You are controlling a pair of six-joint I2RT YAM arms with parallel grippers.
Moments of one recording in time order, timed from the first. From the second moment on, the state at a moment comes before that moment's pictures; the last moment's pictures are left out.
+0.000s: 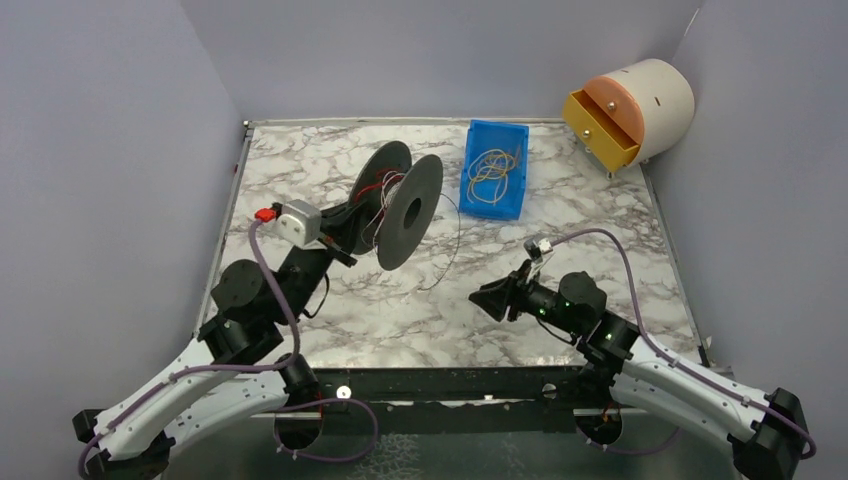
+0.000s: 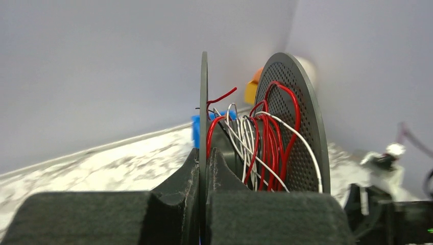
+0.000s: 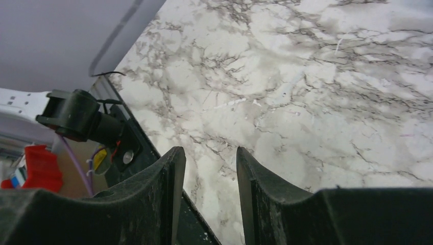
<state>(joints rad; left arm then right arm) -0.95 0.55 0.84 0.05 -0.34 0.01 0.84 0.60 0.30 0.15 -0.13 0.54</state>
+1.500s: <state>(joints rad) -0.94 1.60 1.04 0.19 -1.16 0.69 0.84 0.48 0.38 -0.17 0.20 0.57</state>
